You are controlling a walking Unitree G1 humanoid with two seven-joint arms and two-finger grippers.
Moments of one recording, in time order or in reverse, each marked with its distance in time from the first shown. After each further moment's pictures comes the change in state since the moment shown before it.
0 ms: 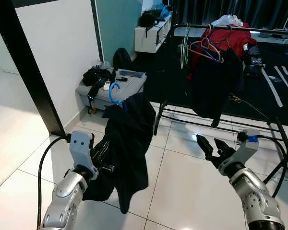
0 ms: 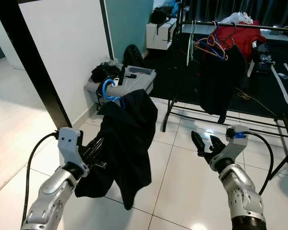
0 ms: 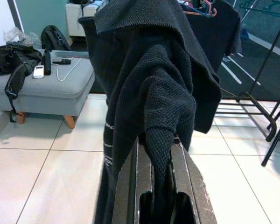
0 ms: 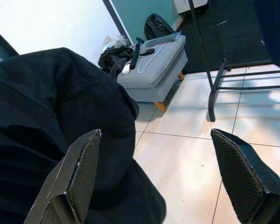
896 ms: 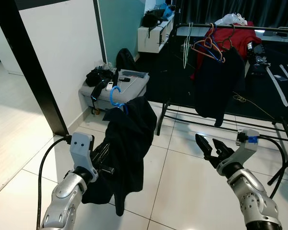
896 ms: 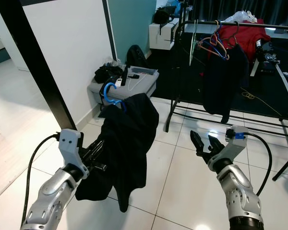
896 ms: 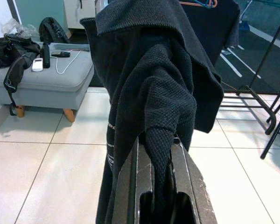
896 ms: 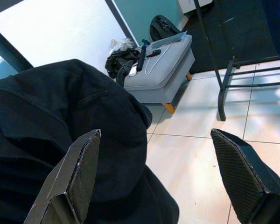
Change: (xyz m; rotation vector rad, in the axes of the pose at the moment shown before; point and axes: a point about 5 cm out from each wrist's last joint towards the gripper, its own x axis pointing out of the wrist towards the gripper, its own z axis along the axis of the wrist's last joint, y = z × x) left arm -0.001 0.002 -0.006 -0.014 0.030 -0.016; right arm 0.001 0.003 -0.003 0.037 -0.011 0.004
